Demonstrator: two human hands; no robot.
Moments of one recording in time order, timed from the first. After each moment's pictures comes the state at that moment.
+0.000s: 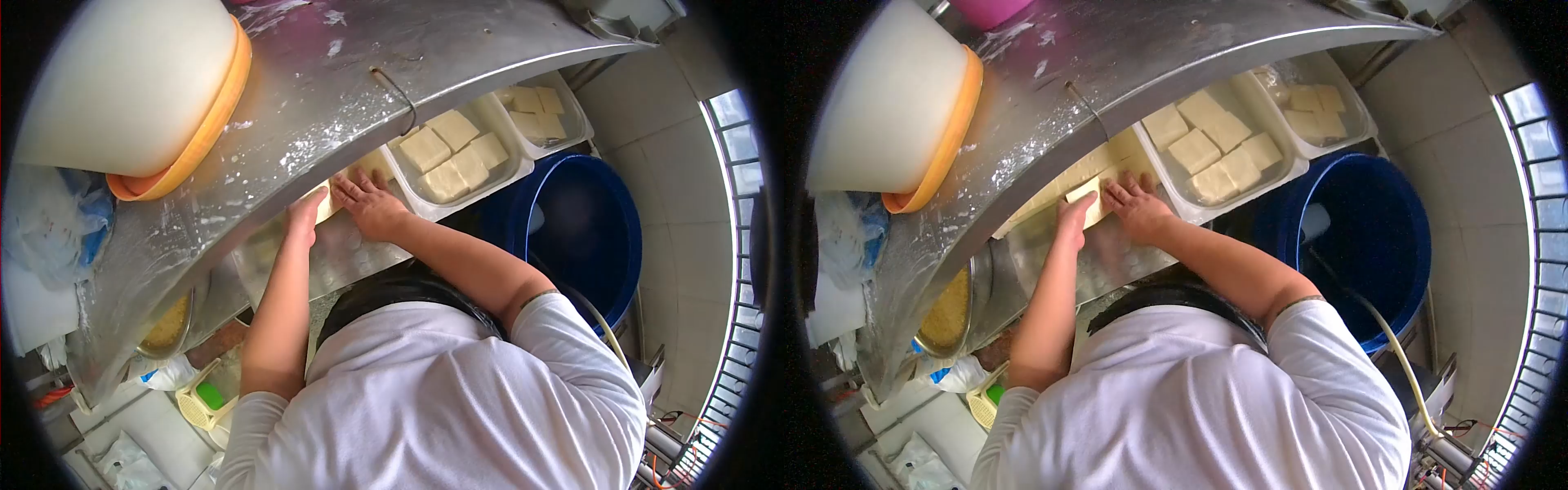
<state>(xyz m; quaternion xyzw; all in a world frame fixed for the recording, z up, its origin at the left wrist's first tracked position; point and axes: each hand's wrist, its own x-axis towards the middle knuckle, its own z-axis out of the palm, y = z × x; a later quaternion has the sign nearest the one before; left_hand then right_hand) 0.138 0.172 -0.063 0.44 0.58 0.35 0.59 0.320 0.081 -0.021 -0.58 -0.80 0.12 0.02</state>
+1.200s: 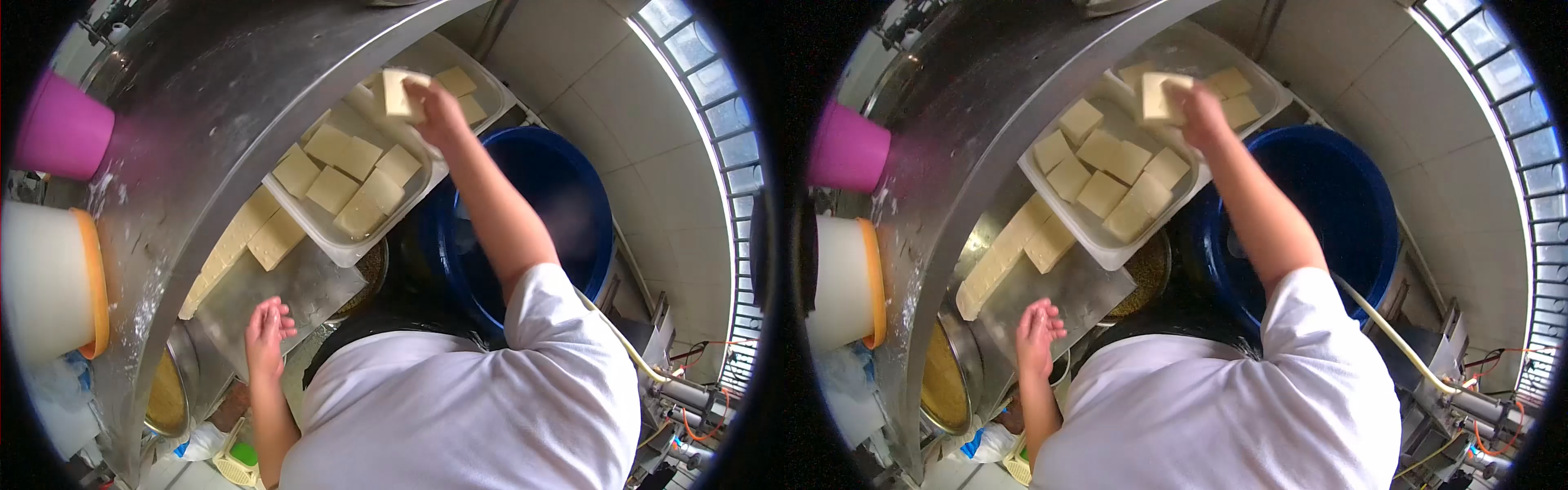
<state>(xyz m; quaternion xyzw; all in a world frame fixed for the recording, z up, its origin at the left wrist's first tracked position) 0.132 0.040 0.046 0.48 0.52 0.22 0.67 0.642 0.089 0.057 -0.44 -0.12 0.45 0.77</state>
